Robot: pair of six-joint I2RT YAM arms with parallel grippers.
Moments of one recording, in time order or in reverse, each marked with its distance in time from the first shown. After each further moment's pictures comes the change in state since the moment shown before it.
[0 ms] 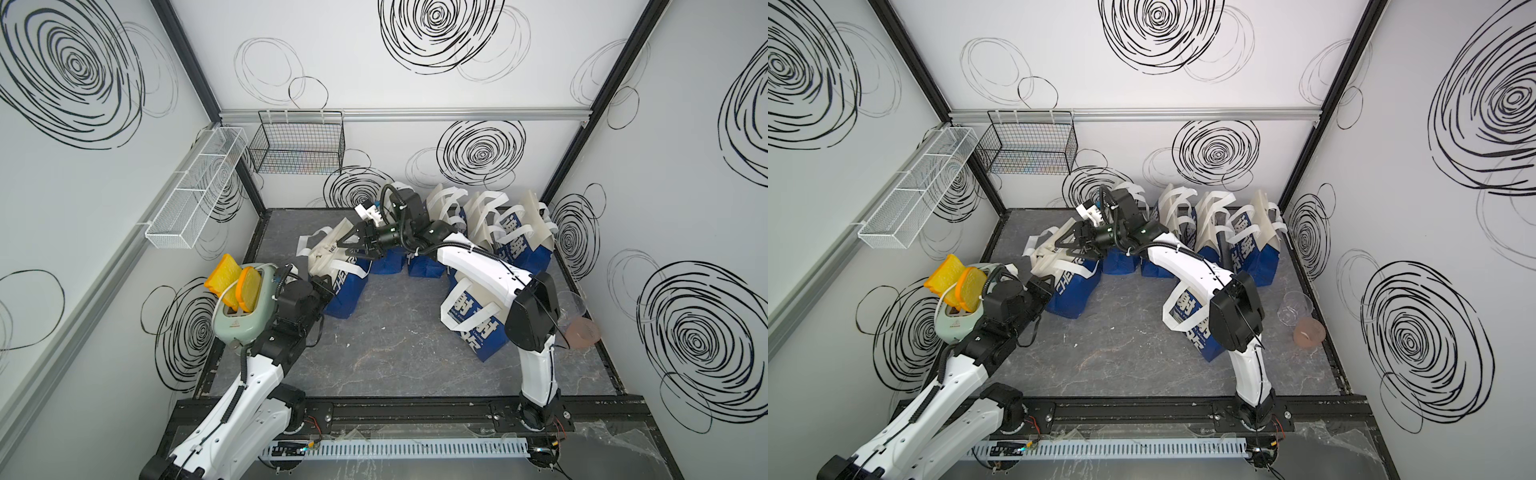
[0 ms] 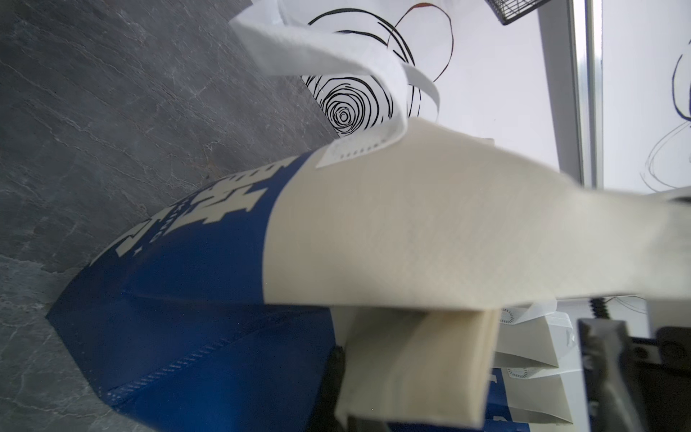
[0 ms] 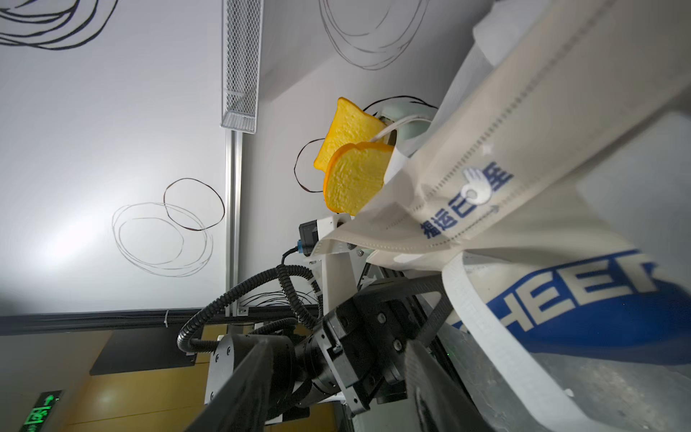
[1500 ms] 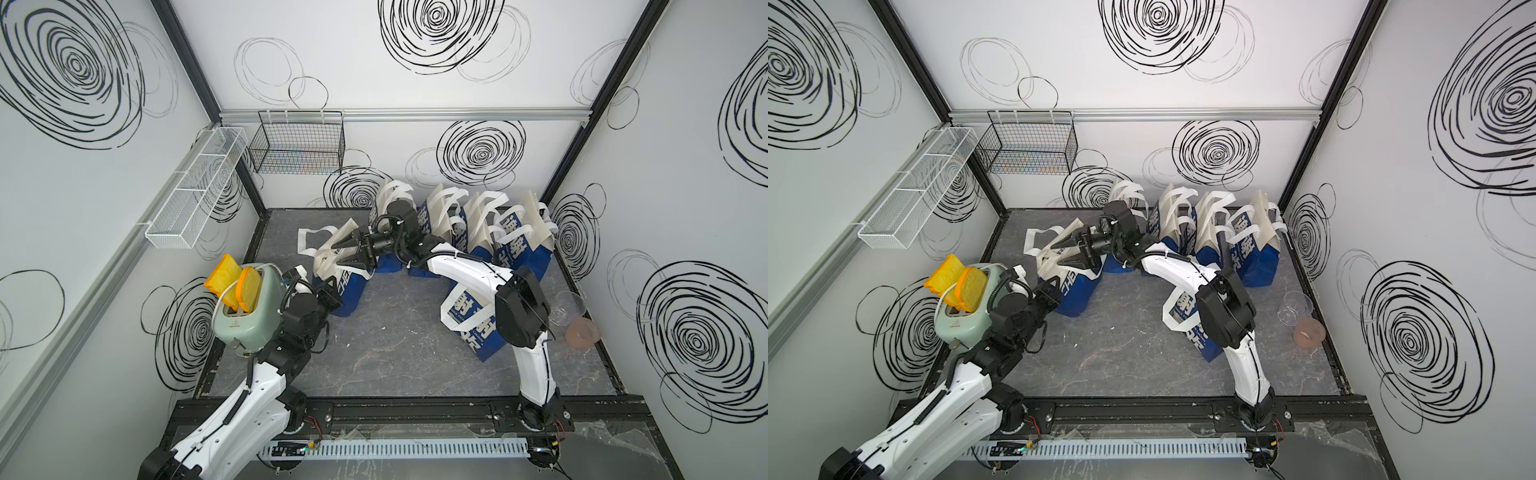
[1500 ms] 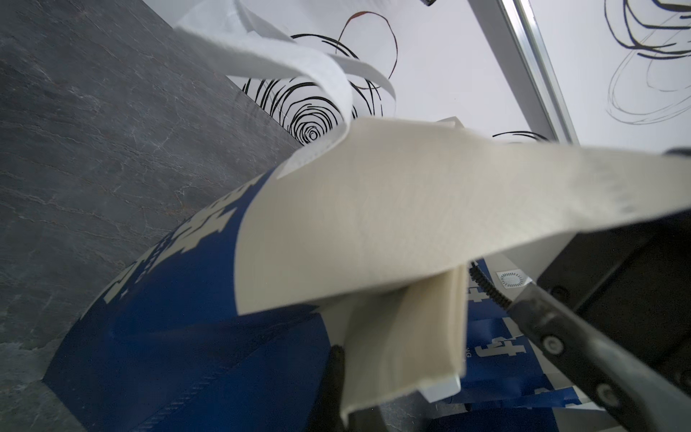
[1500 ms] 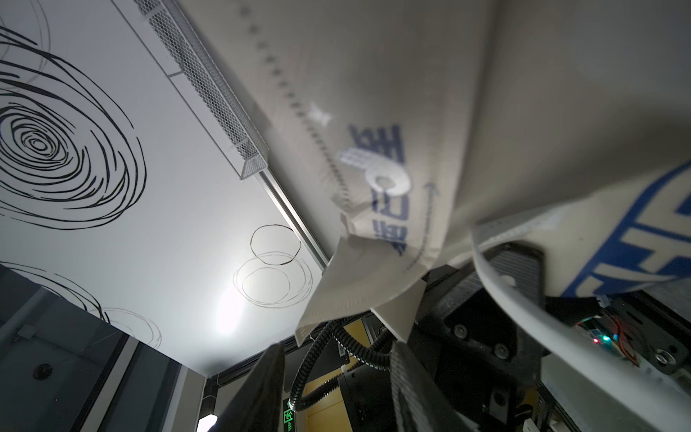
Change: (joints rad) left arm -0.111 -0.033 -0.136 0.232 -0.109 0.222; right arm 0.008 0.072 -0.082 0.343 -0.085 0.783
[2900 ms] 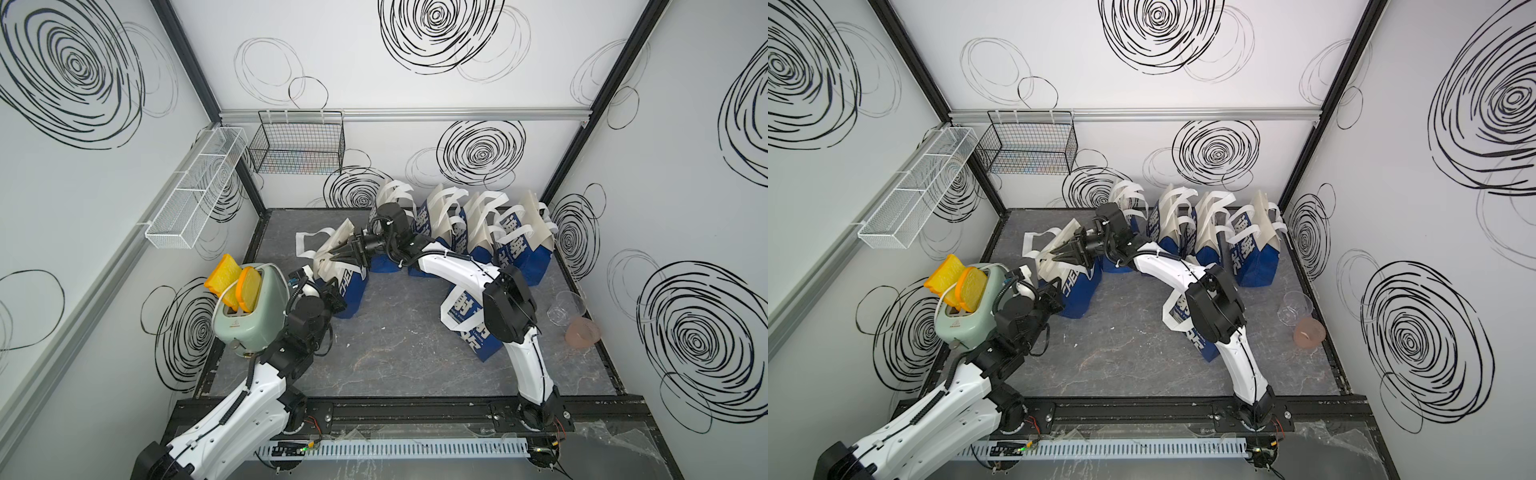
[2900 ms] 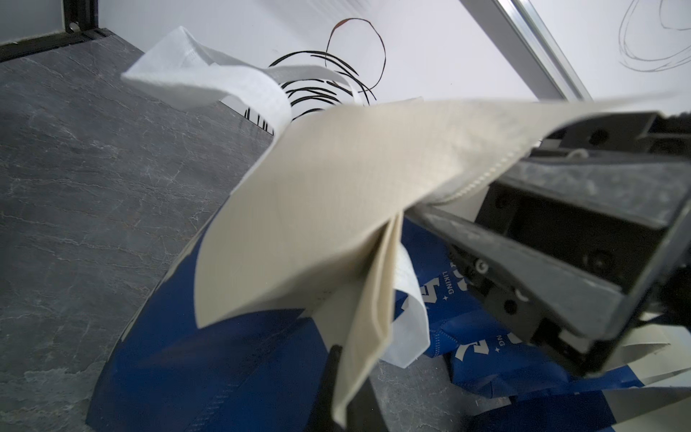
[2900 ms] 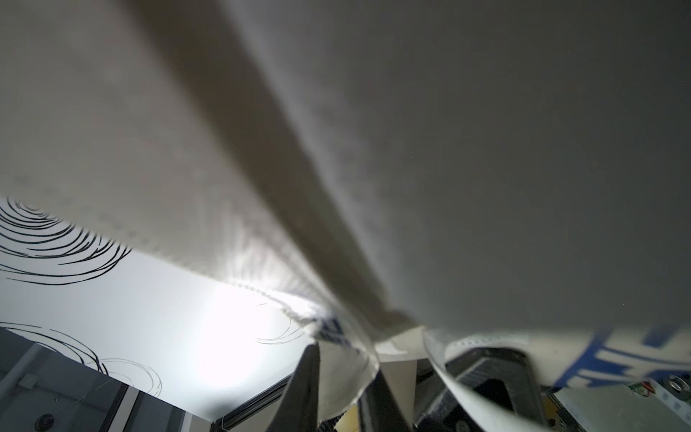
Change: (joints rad) left arm -0.092 -0.002 0.006 -0.012 -0.112 0.146; right arm 0.013 0.089 0.095 -0.069 0.071 0.010
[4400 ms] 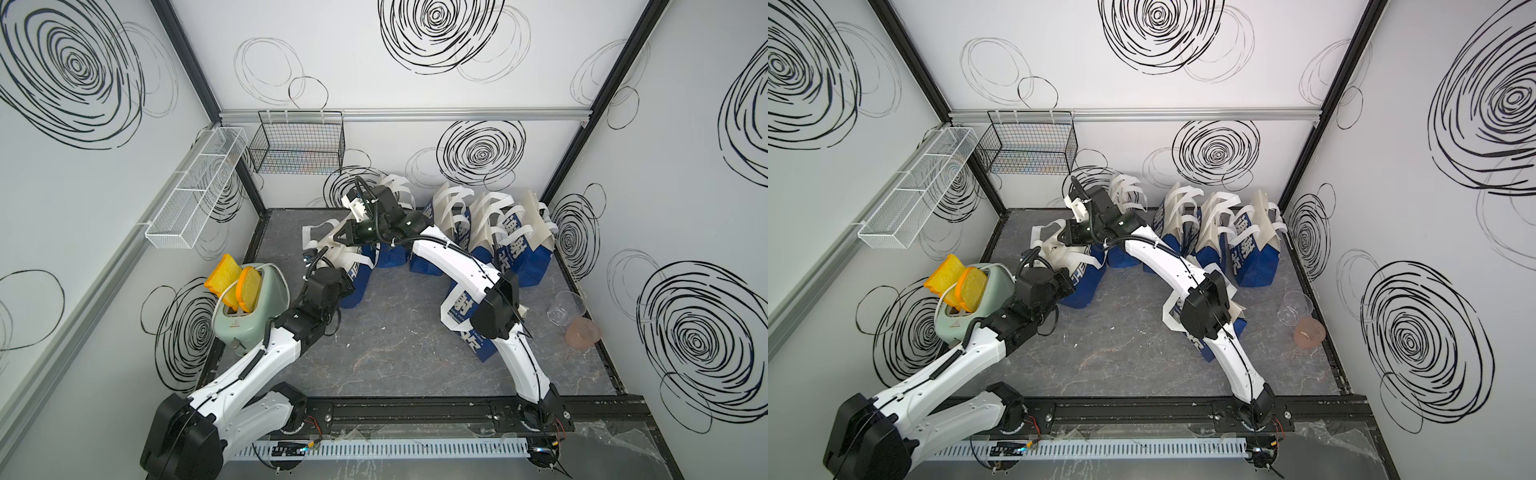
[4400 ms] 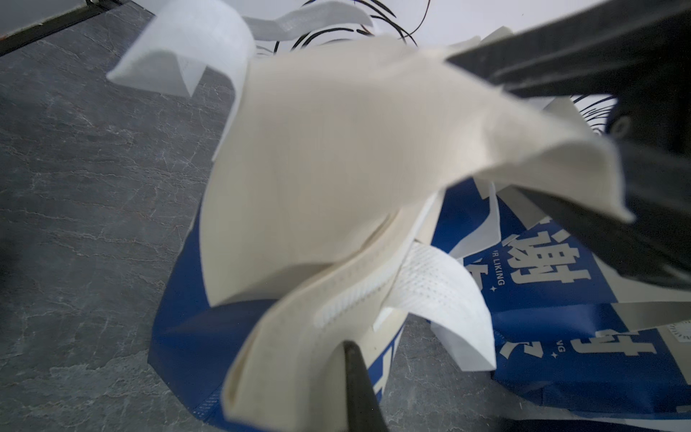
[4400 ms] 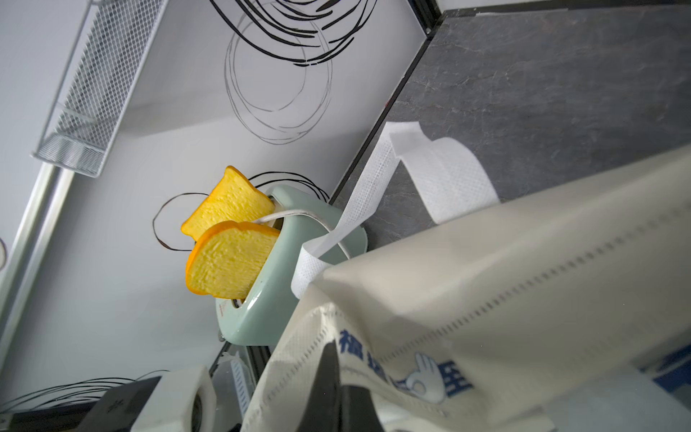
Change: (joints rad) left arm 0.018 0.305 0.253 -0.214 0.002 -0.014; right arm 0.030 0.126 0.543 -0.708 0.482 -1.331
